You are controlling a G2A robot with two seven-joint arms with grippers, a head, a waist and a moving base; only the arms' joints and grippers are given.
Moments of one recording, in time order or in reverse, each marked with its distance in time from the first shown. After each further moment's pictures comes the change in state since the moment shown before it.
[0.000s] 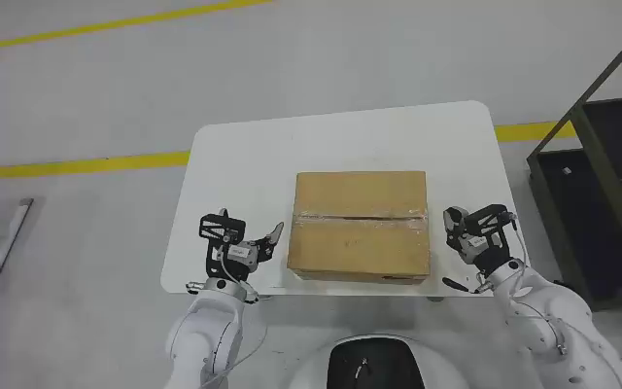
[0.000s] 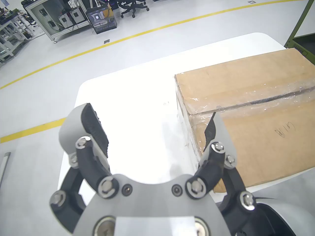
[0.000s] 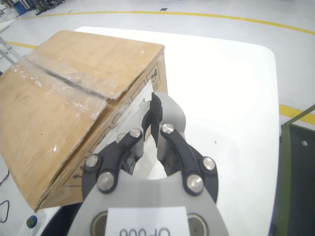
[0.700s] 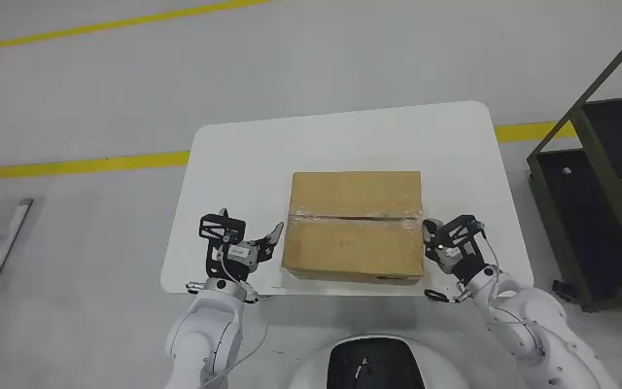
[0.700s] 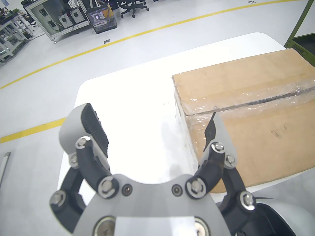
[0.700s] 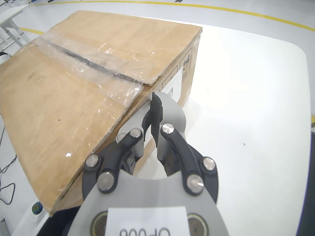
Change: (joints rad) left arm 0.000 0.000 0.000 0.000 0.000 0.000 0.000; right arm 0.033 -0.003 -0.115 0.036 -0.044 -0.026 0.011
